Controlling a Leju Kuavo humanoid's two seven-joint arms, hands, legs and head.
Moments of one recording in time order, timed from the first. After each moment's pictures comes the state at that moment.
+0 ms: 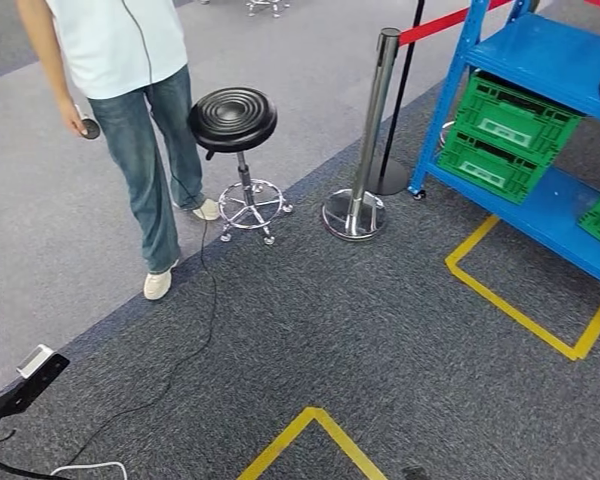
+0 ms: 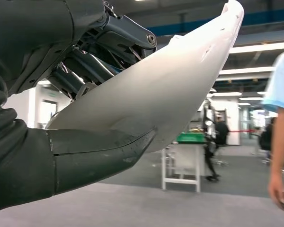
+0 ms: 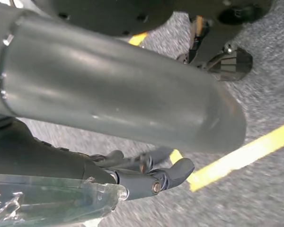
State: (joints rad) left arm 0.23 0.20 0.22 -1.74 -1.25 0.40 -0.04; right arm -0.05 0.24 -1.13 -0.23 1.32 -0.12 -0.20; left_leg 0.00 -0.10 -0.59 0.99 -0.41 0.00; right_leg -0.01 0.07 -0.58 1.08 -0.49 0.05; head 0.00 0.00
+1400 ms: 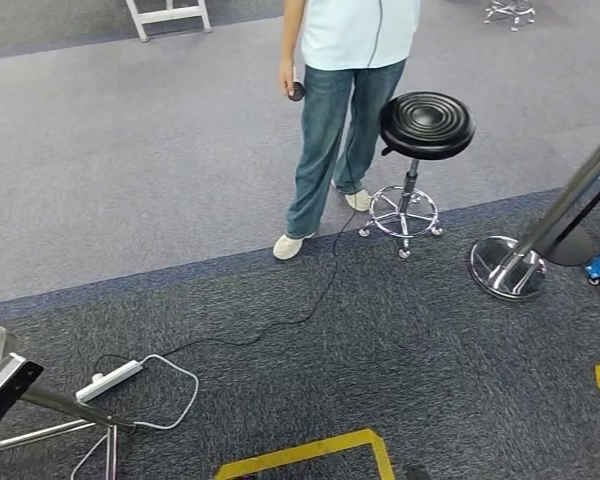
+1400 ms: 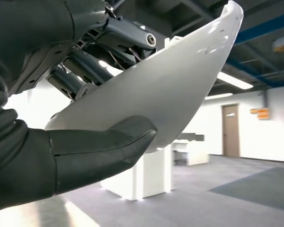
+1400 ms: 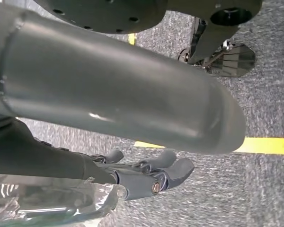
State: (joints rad) left arm 0.24 0.17 0.32 -1.73 -1.23 0.42 -0.07; right arm -0.05 0.24 -1.12 -0.23 1.32 -0.12 -0.20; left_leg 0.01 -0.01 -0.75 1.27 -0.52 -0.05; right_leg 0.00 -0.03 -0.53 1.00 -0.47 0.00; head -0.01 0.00
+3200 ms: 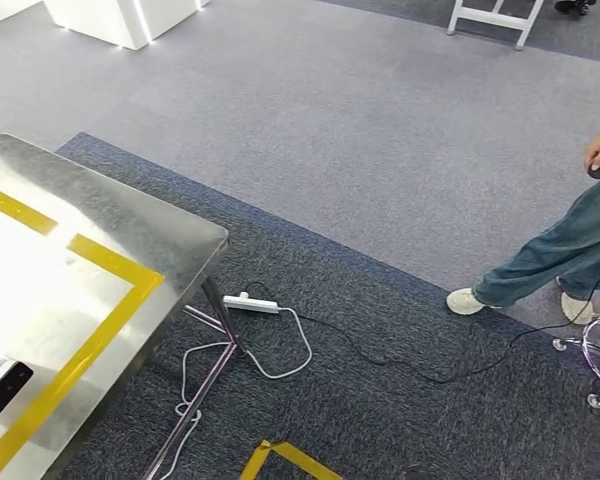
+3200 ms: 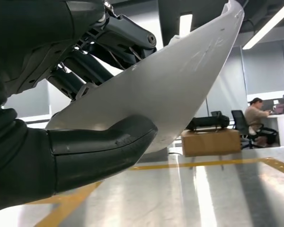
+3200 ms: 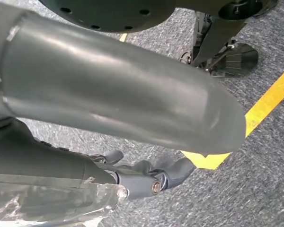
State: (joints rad) left arm 0.24 0.13 0.45 -1.62 -1.29 0.36 -0.09; right arm -0.06 0.24 -1.11 -0.23 1.33 -0.12 -0.20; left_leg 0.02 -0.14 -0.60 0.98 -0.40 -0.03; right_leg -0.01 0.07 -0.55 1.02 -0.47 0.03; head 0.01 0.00
